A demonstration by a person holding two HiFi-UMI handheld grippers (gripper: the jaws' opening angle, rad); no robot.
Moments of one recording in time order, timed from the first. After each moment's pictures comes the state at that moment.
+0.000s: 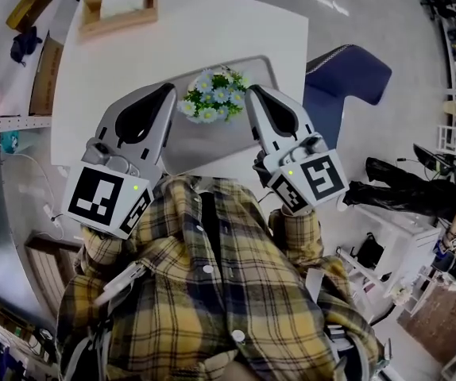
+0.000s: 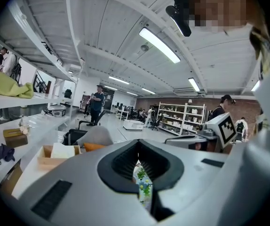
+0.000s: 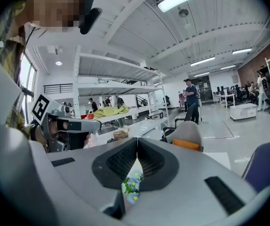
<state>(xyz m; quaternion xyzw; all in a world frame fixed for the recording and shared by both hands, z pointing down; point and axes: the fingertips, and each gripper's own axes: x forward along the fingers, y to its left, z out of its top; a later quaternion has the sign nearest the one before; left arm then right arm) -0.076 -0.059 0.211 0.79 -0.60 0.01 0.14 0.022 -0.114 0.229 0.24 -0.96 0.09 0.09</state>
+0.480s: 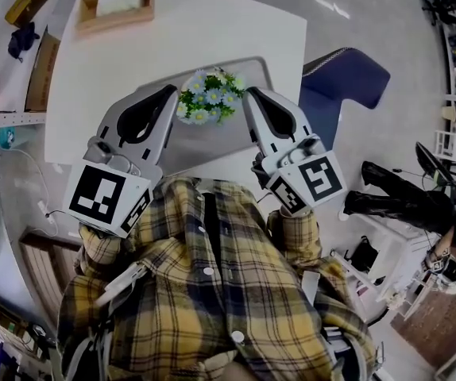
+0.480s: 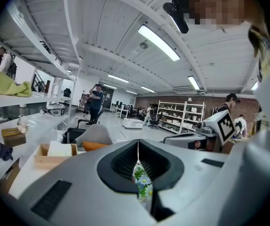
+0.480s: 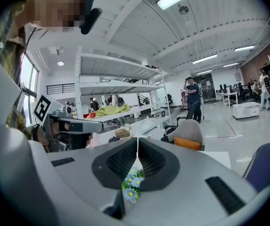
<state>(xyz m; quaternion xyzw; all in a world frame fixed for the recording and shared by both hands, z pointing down) -0.061 -0.068 0.219 0.79 -0.60 0.02 0.14 0.032 -0.122 0.235 0.22 -0.97 0.10 0.09</state>
